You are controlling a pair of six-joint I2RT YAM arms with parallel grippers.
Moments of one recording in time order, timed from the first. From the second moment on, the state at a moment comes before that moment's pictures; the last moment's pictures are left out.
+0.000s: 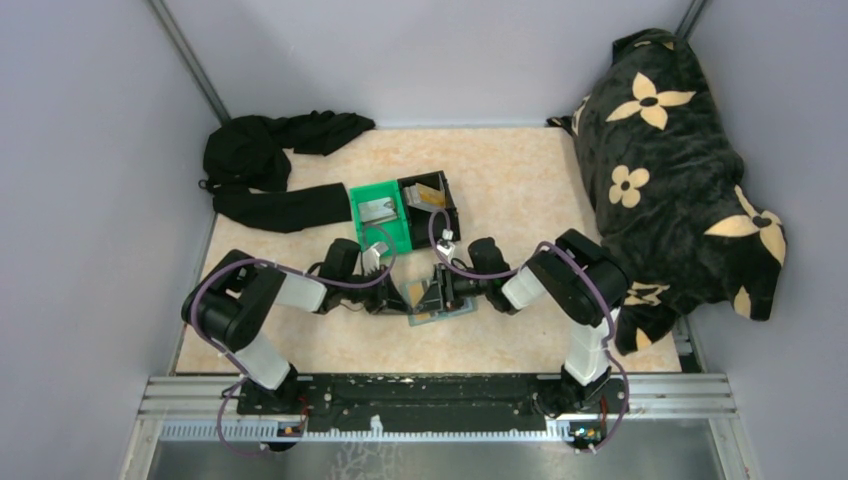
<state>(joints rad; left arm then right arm) -0.50 1.66 0.44 0.43 0.72 -0.74 0.67 1.86 0.55 0.79 -0.83 0.81</state>
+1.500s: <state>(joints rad) -0.50 1.68 0.46 0.40 0.73 -0.77 0.49 1.72 0.48 0.56 -0.87 0.65</state>
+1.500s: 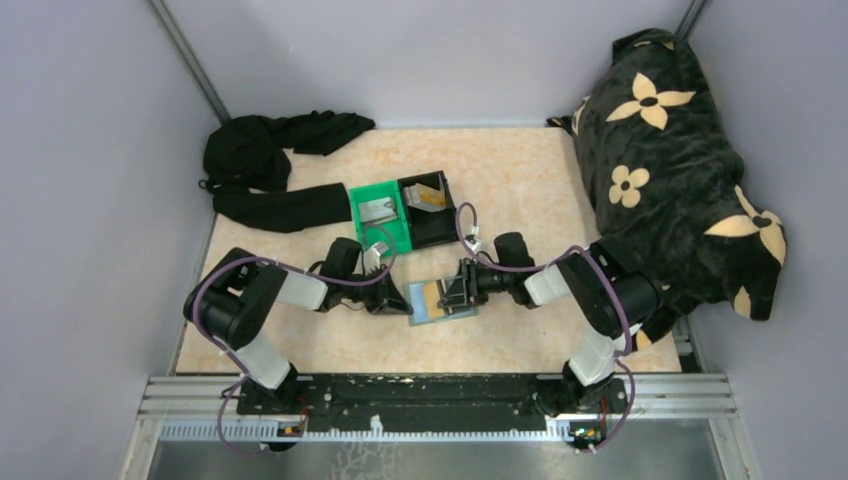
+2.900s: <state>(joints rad) -0.49 1.69 0.46 0.41 0.74 -0.77 0.36 1.63 0.46 0.47 -0.85 0.62</state>
